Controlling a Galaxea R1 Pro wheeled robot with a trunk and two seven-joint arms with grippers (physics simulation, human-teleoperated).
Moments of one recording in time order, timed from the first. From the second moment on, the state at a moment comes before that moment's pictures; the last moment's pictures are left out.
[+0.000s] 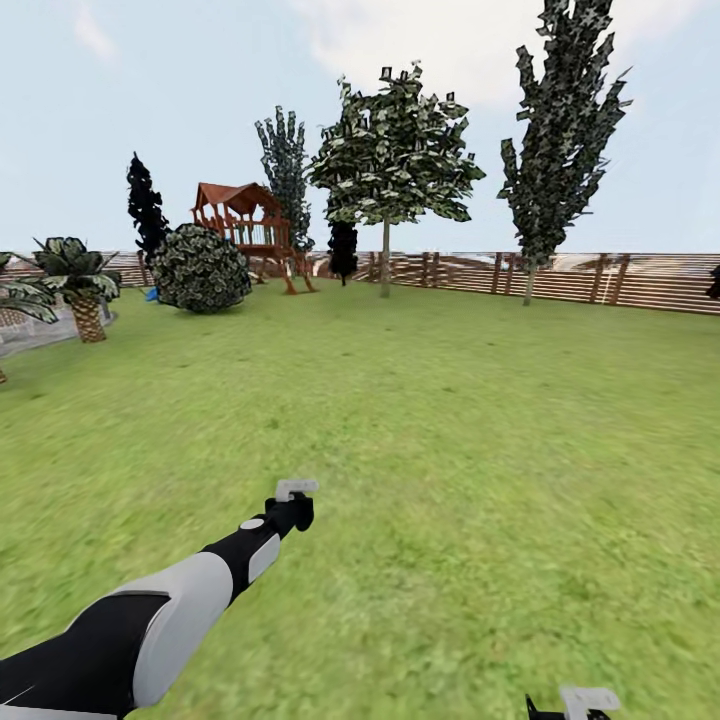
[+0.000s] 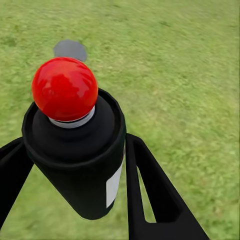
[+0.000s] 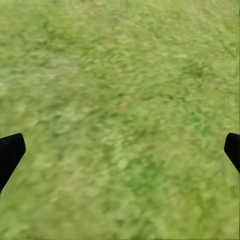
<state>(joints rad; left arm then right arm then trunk) -0.95 -0.12 0.03 -0.03 0.02 -0.17 -0.08 -0.34 -0.18 0.35 -0.18 -0.36 -0.38 -0.10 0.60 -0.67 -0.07</state>
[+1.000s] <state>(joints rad) -0.95 -0.12 0.03 -0.03 0.02 -0.17 -0.08 -0.34 -0.18 0.35 -0.18 -0.36 -0.38 -0.10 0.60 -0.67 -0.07</state>
